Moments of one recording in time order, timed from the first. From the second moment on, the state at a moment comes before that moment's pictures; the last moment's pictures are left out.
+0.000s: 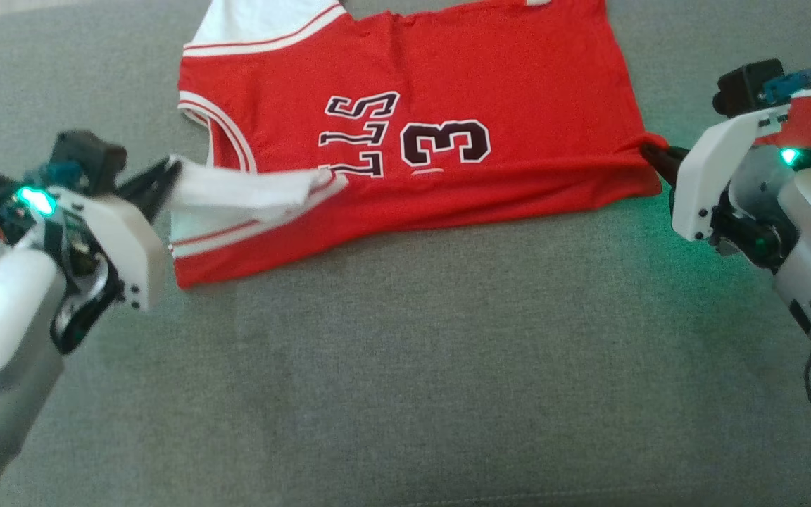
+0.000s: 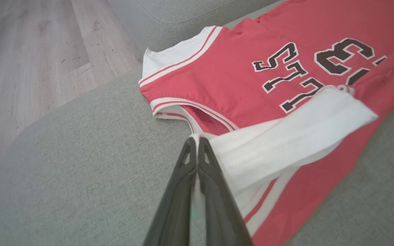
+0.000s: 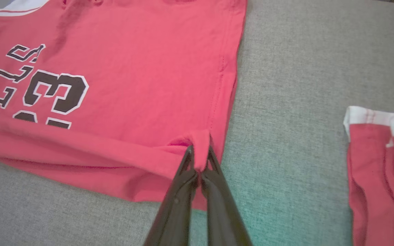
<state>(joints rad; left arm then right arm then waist) -0.73 0.60 -0.75 0.45 -0.64 -0.12 0.28 -0.92 -0.47 0.89 0.82 0.94 0.12 0.36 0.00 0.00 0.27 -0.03</state>
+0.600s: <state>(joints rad) -0.95 0.45 -0.77 0.77 -0.57 -0.06 0.00 -1.03 -0.38 0.87 0.96 0.91 0.12 0.09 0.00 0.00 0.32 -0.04</state>
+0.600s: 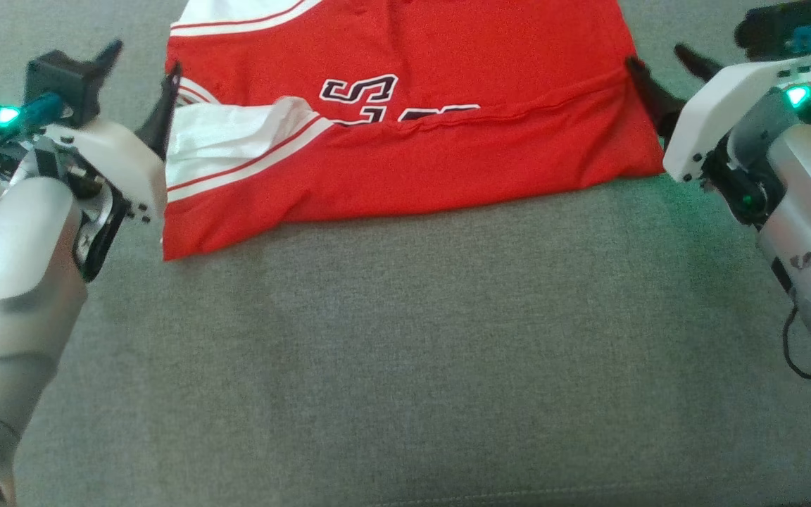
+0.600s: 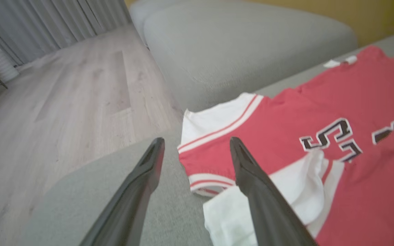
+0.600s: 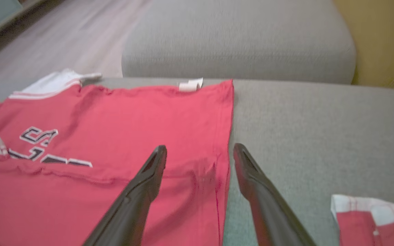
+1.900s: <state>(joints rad) -0.34 0.18 -0.23 0.51 -0.32 0.09 -0.21 -0.28 -0.06 0.11 0.32 0.30 0.12 -0.26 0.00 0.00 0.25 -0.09</state>
